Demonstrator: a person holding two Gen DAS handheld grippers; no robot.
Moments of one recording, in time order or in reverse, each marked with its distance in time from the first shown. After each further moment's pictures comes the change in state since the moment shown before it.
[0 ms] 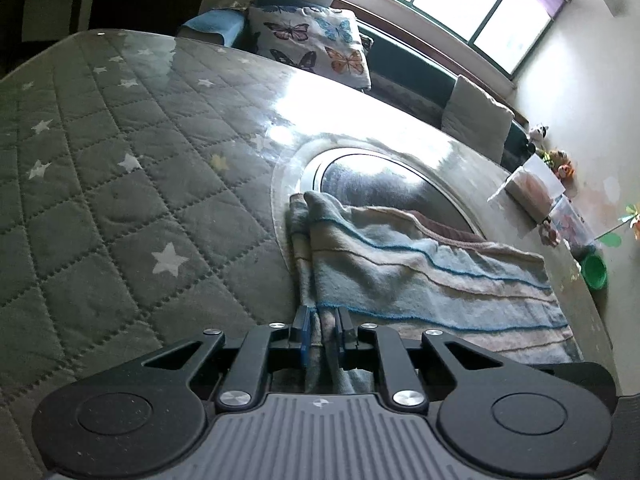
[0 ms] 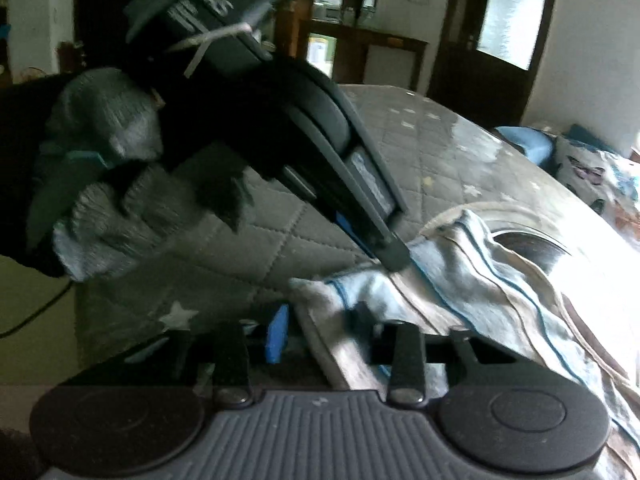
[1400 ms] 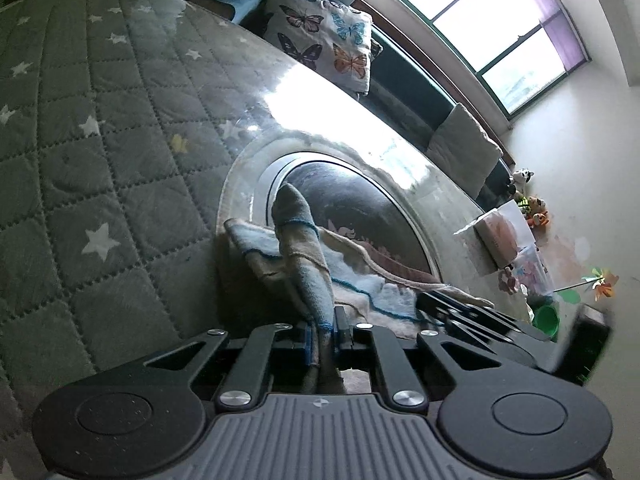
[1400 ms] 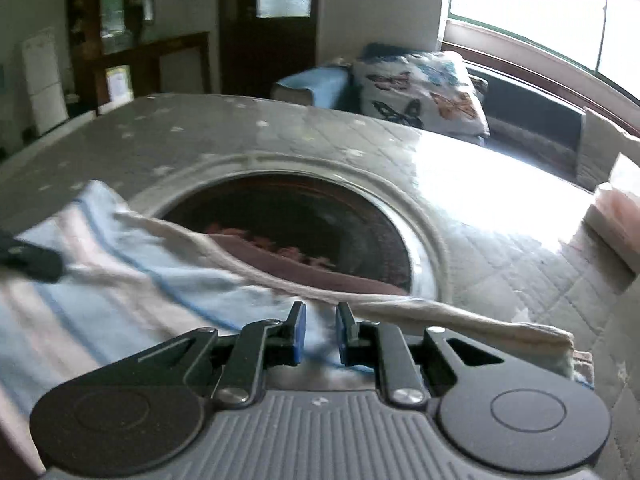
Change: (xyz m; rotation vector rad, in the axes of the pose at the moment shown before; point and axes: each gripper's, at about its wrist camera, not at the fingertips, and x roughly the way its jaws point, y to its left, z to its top) left arm 0.021 -0.018 0.021 -0.210 0.026 -0.123; right arm -0.022 -0.193 -0.062 0.492 0.042 -0.393
